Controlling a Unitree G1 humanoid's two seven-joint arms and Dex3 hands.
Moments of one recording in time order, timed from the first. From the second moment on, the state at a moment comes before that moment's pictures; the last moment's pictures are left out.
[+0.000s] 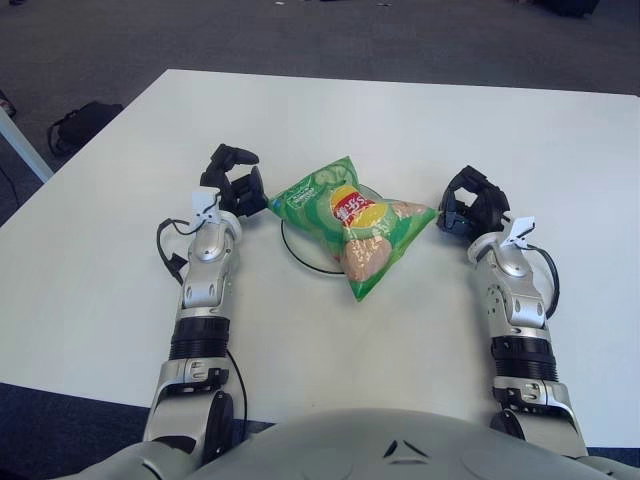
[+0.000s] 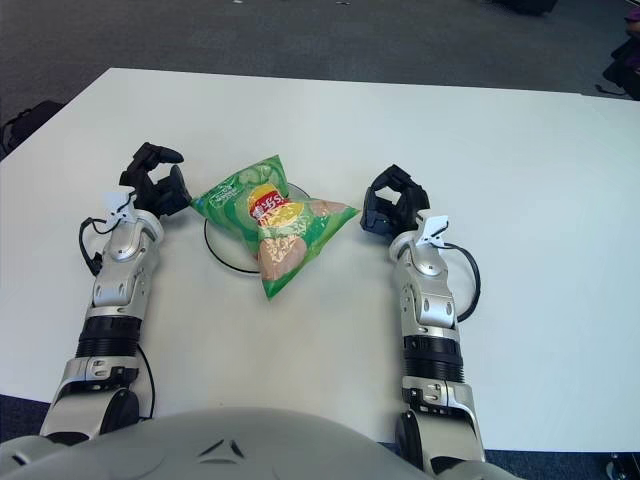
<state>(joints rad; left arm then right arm) -0.25 0.05 0.16 0.15 -0.07 -0.02 0.08 -0.16 -0.07 -0.17 0.04 0.15 0.14 -0.01</state>
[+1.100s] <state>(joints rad) -0.25 0.05 0.15 0.15 -0.07 -0.03 0.08 -0.15 -0.07 -0.15 -0.04 0.12 0.26 -0.02</state>
